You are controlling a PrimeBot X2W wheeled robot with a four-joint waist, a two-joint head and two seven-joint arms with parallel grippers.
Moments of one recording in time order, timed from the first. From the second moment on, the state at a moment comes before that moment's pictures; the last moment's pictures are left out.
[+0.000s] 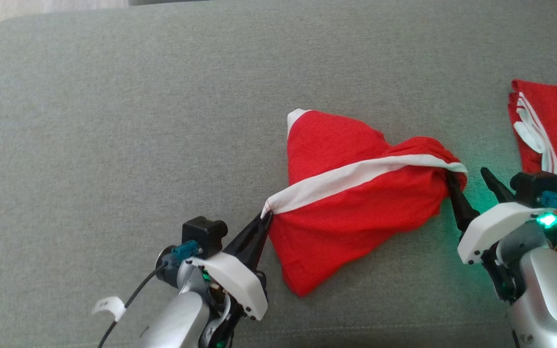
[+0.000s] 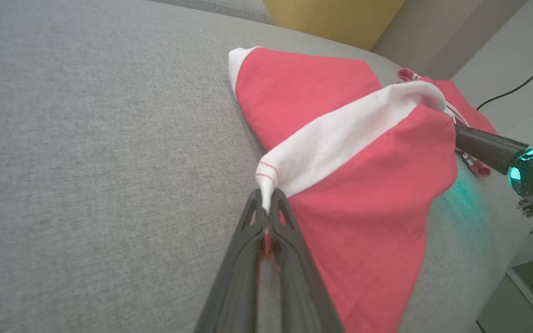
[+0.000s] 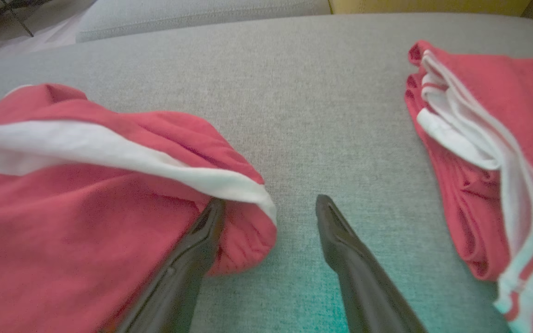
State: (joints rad) left arm -0.24 0.06 -0.60 0.39 -0.45 -0.04 -0.14; right arm -0.28 -0.20 0.08 0.48 0.25 0.13 0.10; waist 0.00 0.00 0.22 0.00
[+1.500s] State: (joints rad) left arm -0.44 0.27 -0.41 -0.28 -0.28 0.12 -0.15; right arm -0.33 -0.22 -0.08 -0.38 0.22 0.13 0.36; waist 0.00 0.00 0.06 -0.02
